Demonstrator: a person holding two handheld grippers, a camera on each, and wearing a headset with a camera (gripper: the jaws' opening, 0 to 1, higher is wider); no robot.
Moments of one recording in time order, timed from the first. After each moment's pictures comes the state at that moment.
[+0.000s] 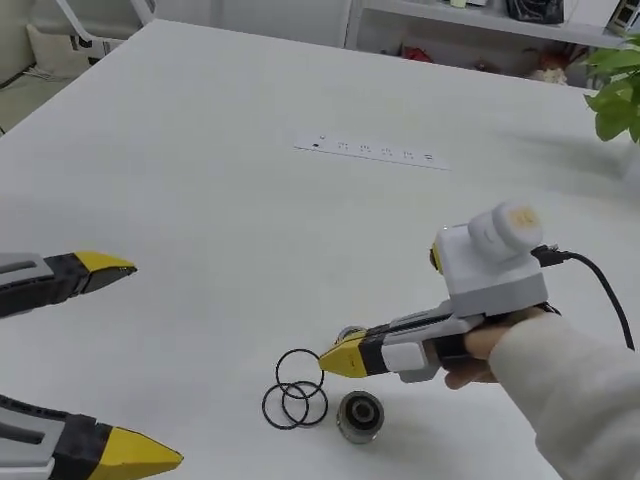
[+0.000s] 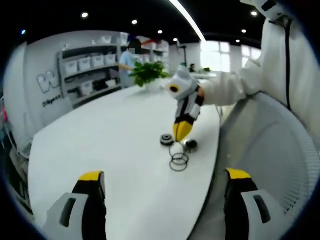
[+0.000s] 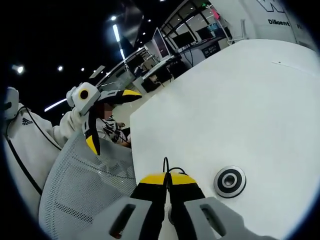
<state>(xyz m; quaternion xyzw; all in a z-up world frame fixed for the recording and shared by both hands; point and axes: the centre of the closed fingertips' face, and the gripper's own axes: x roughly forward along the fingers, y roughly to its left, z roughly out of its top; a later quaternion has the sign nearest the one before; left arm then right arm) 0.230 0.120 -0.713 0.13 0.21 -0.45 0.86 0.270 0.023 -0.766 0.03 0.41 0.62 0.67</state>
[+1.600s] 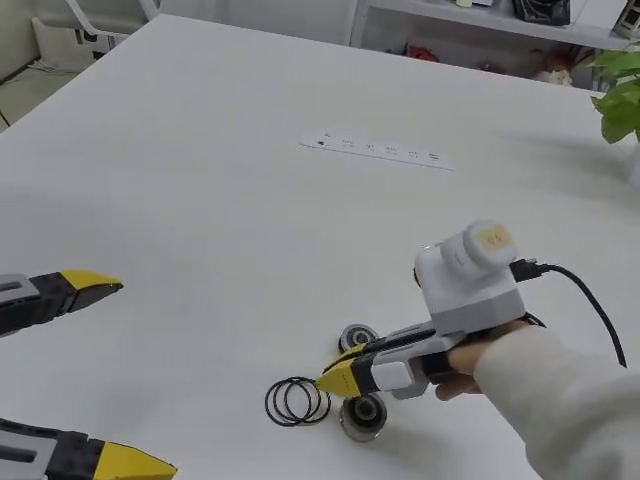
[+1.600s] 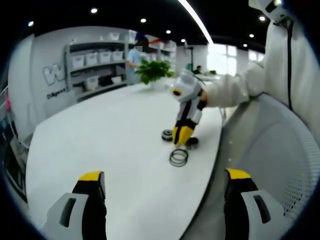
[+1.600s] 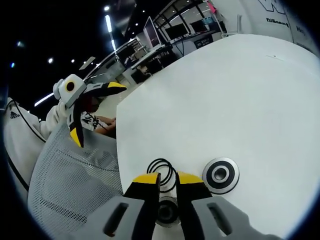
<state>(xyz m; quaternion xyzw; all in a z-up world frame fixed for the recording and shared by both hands) 0.227 0.127 -0.723 0.11 0.22 -0.43 0.87 0.285 0.013 -0.794 -0.02 0.42 0.58 0.69</state>
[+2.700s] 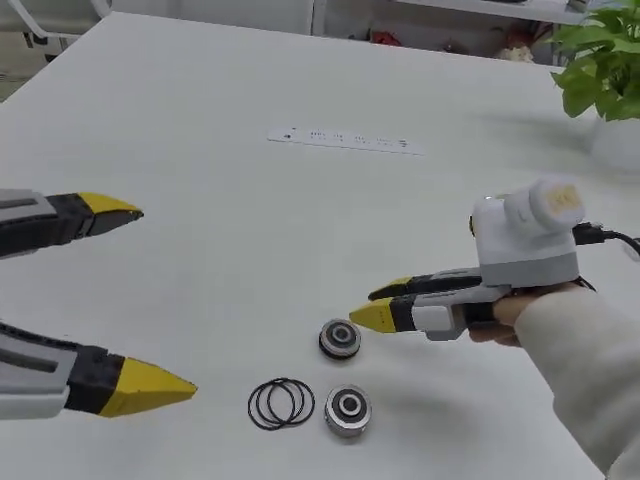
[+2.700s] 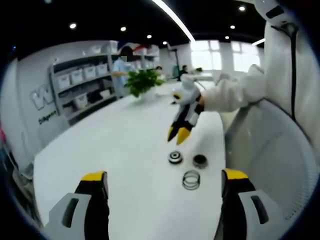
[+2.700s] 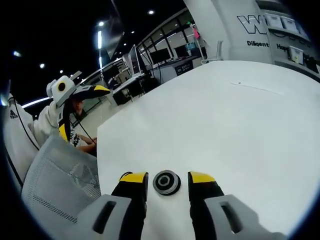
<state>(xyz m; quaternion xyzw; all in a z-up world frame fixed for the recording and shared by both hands) 0.279 0.095 -0.671 0.17 0.17 -0.48 0.84 0.343 -0.037 -0.764 0.00 0.34 0.52 0.79</state>
